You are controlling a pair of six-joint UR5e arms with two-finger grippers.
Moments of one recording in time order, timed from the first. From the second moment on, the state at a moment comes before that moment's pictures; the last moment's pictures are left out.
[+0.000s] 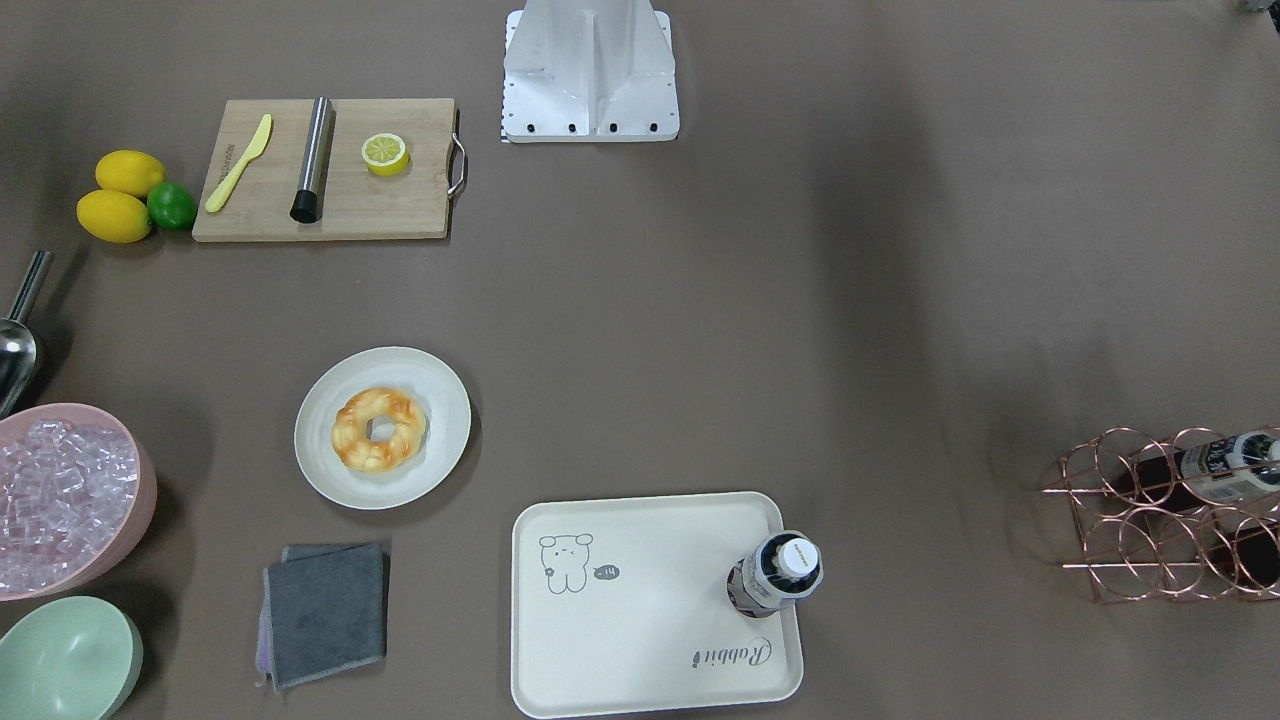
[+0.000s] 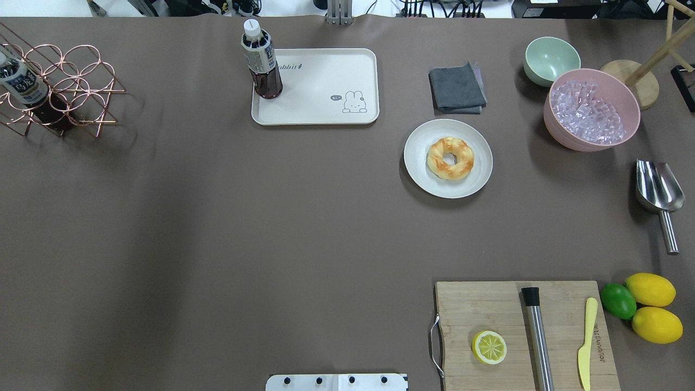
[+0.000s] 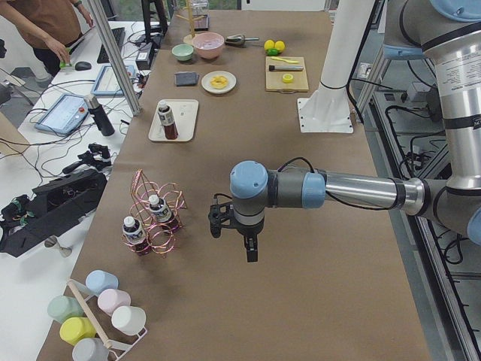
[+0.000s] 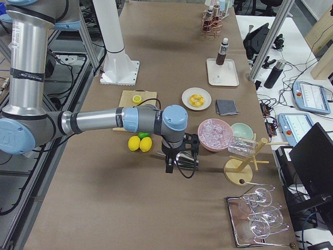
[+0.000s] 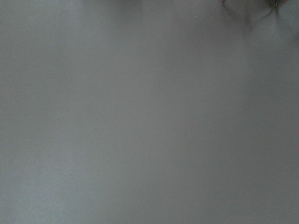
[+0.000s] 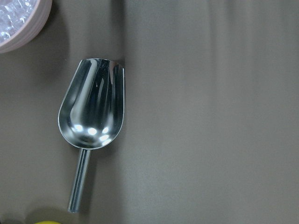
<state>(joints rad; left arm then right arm) -1.56 -1.29 -1.95 -1.47 -2.32 -0.12 1.58 -1.73 1.88 -1.78 2.32 -0.04</state>
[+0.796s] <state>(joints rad) -1.56 -1.29 -1.95 -1.47 -2.32 -0.12 1.58 -1.73 1.88 -1.78 2.28 -0.04</state>
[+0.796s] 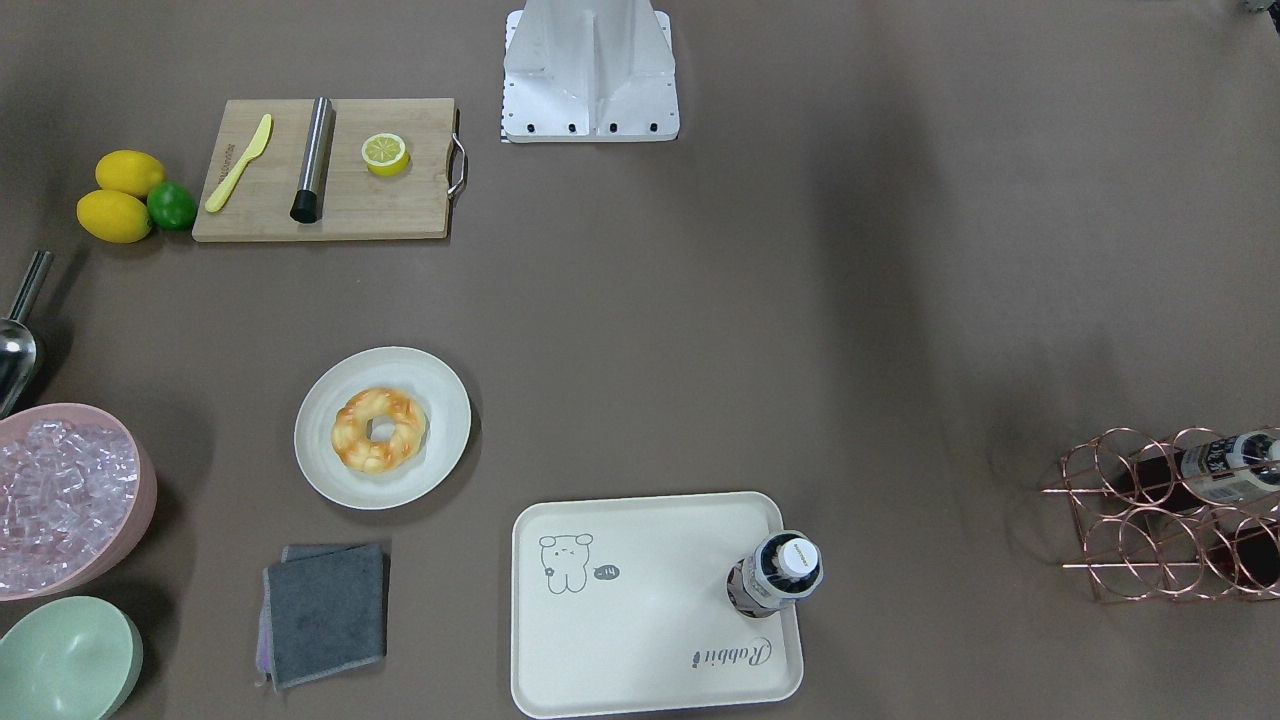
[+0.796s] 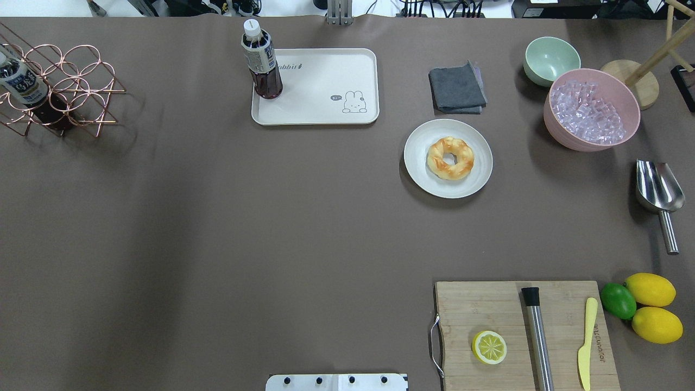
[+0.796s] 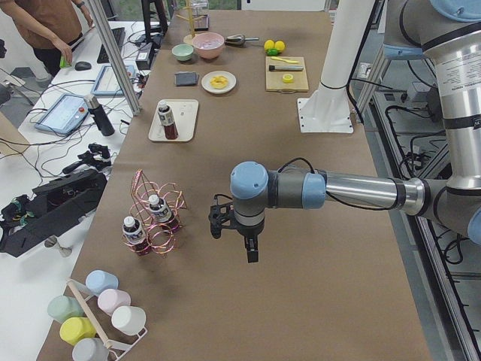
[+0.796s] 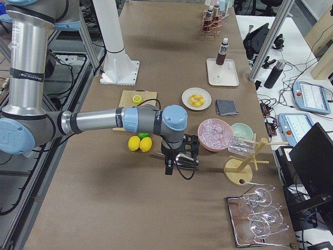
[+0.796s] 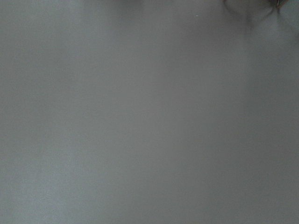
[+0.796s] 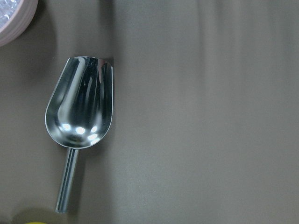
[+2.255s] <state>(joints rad) -1.55 -1.27 -1.94 -1.47 -2.32 -0.12 1.19 -1.47 1.88 -1.56 2.36 0.69</state>
